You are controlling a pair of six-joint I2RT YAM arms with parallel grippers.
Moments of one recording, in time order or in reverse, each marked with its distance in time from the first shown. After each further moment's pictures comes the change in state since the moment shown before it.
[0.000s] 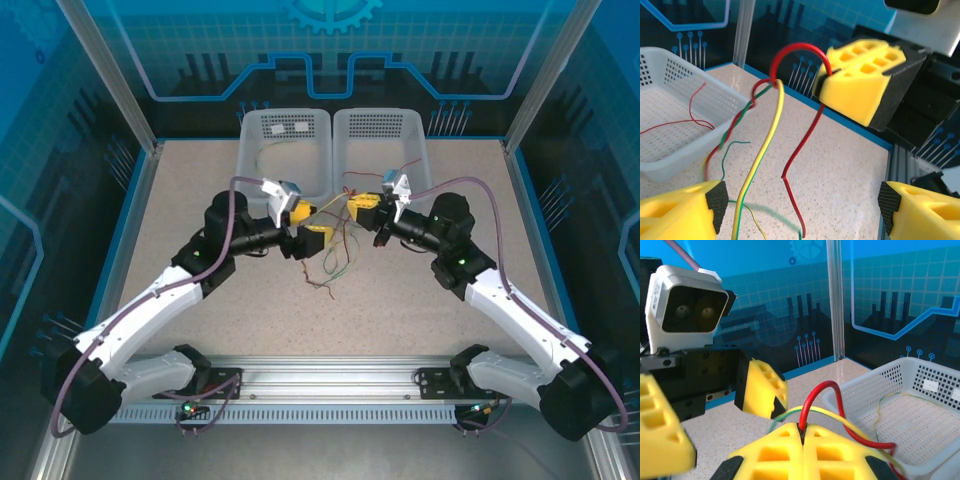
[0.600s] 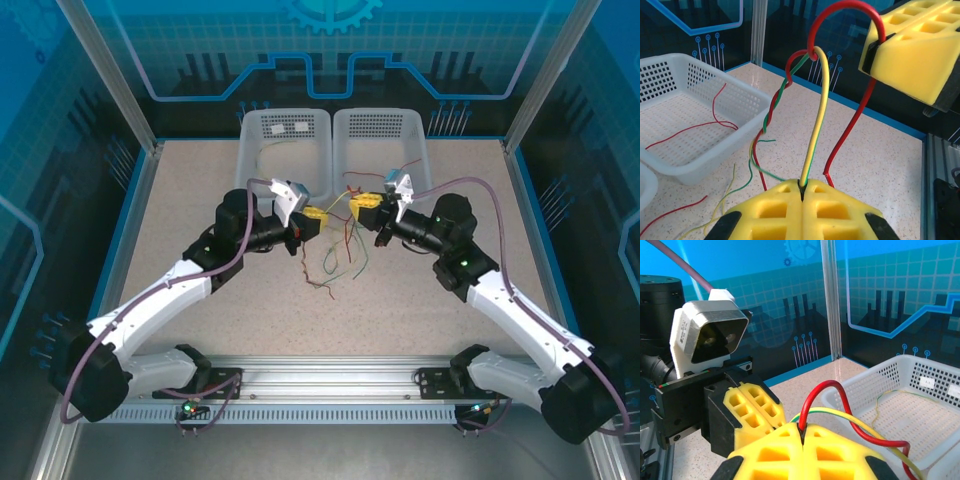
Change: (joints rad) left arm -0.002 0.063 -0.018 0.056 -0.061 0.111; right arm 0.000 -0.009 0.000 -0.017 0.024 0.019
